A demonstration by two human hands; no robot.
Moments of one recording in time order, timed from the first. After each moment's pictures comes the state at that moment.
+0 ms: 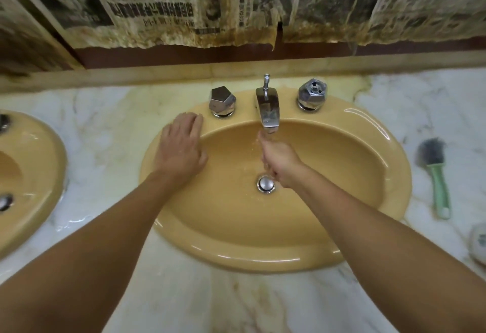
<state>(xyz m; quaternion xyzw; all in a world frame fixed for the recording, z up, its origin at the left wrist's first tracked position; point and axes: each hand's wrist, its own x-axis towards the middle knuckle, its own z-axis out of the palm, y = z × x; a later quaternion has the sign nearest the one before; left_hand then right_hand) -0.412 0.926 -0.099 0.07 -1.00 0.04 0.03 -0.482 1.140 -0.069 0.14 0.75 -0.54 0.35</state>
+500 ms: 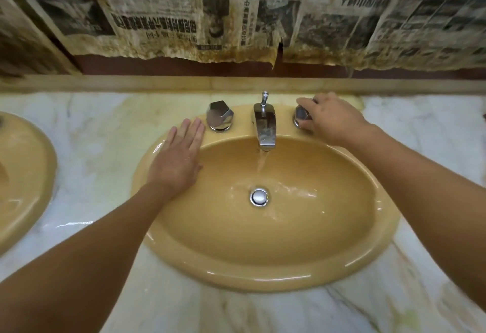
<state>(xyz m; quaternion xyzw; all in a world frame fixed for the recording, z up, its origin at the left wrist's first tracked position) -0.416 0.922 -0.098 0.03 -1.00 0.06 -0.03 -0.607 1.215 -0.010 -0.31 0.94 0.08 0.09</state>
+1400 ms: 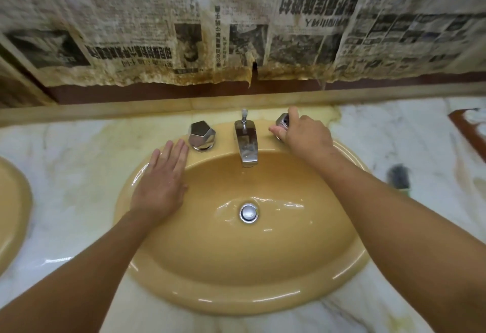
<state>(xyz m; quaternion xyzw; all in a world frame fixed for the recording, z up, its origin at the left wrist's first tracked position) -0.420 0.915 -0.110 0.02 -1.00 0.04 -0.01 -0.594 1.198 -0.030 -0.11 0.99 -0.04 0.06</state>
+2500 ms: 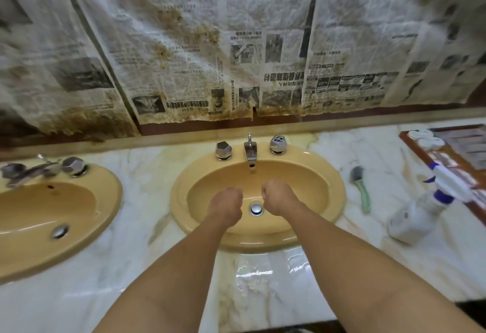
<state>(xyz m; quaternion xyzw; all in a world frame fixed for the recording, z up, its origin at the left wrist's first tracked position) -0.313 1.073 0.014 0.11 -0.98 -0.12 -0.10 -0.375 1.215 0.030 -0.20 0.96 -0.09 0.18</state>
